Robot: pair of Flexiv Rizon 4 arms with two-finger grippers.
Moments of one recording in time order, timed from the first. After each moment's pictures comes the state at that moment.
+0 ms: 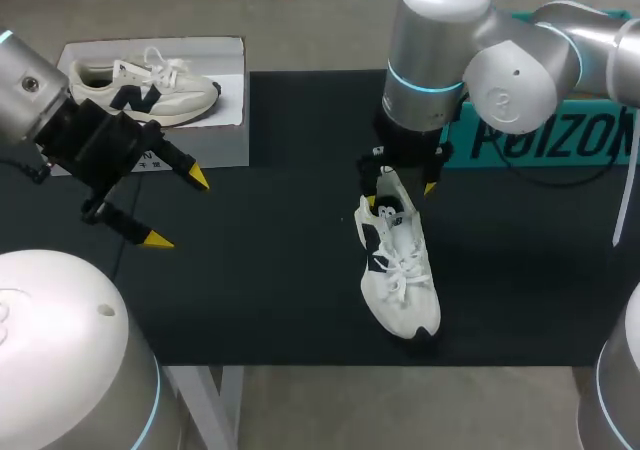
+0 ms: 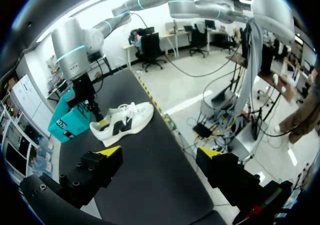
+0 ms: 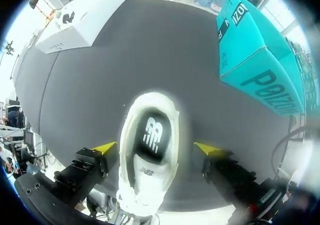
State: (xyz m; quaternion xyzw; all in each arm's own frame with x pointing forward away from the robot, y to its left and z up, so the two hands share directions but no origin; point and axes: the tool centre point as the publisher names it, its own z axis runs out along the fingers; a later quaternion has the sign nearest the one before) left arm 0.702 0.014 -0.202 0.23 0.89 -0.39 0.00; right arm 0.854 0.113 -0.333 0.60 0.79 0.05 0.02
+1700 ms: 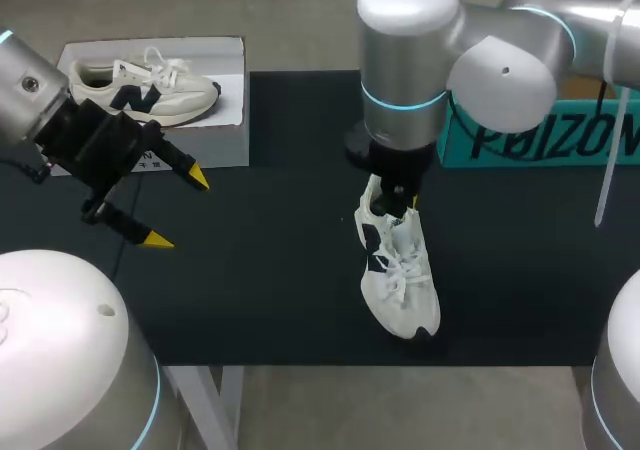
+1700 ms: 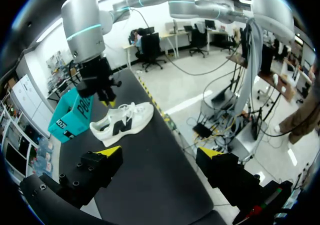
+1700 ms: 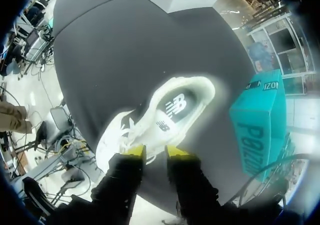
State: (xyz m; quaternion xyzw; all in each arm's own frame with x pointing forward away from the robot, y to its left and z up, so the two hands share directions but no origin) left arm 0.702 0.014 -0.202 0.23 0.89 -0.39 0.00; right arm 0.791 0.106 -0.299 0.29 0.95 -0.03 0.07
